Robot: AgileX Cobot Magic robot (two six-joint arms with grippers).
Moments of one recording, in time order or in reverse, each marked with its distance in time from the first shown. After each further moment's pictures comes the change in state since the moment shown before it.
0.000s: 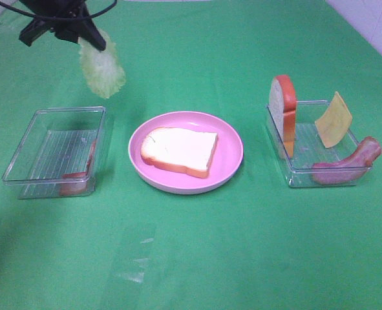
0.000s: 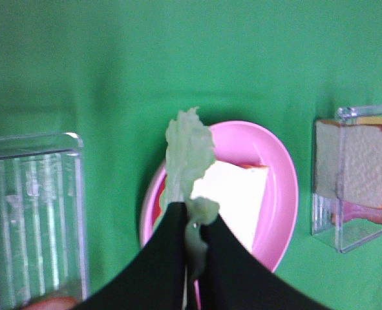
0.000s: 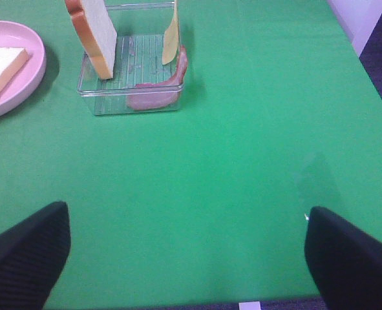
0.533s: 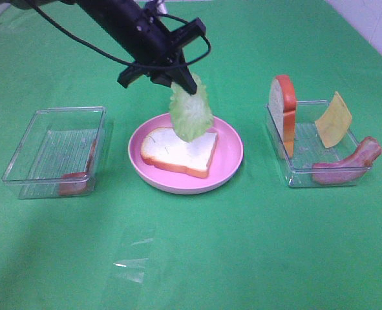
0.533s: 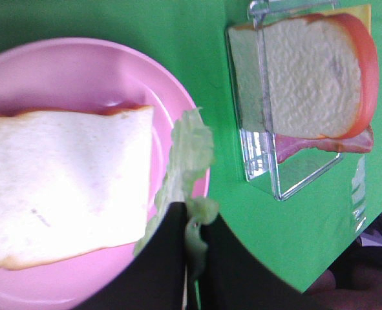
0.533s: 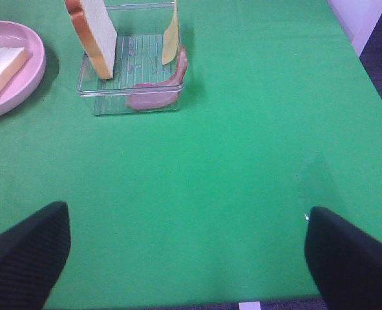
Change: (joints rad) left arm -0.261 0.126 -0.001 -0.104 -0.078 0.008; right arm 0.000 0.000 0.000 0.000 0.000 0.000
